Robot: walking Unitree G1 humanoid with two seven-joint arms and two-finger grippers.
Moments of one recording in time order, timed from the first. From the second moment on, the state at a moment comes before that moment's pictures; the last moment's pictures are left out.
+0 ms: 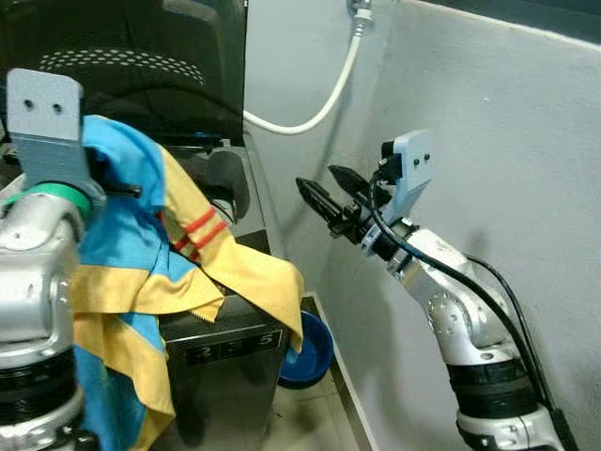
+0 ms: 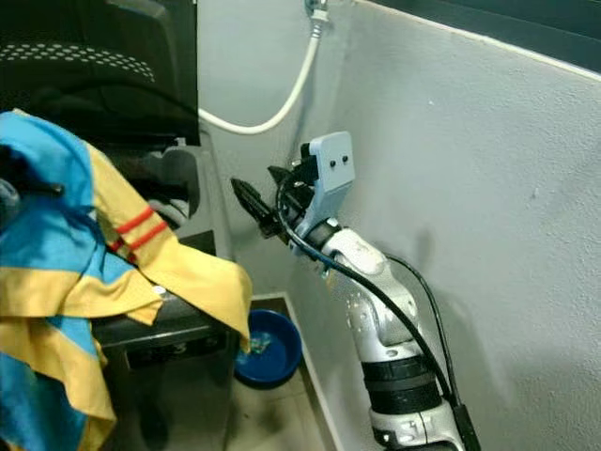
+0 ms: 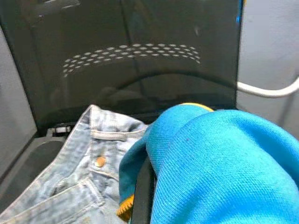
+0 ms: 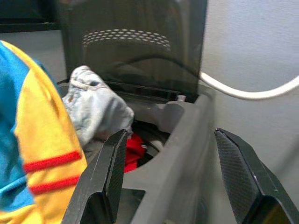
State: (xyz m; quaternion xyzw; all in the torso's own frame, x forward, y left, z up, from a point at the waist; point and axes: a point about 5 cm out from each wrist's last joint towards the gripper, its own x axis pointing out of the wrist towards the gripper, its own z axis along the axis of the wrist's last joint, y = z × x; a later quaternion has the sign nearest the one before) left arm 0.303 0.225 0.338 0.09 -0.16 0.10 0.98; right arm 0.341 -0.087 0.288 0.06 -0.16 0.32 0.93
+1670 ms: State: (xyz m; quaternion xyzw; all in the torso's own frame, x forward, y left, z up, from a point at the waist) left arm 0.312 0.237 0.344 0.13 -0.14 0.15 0.97; right arm 0.351 -0.081 0.282 0.09 -0.17 0.28 0.94
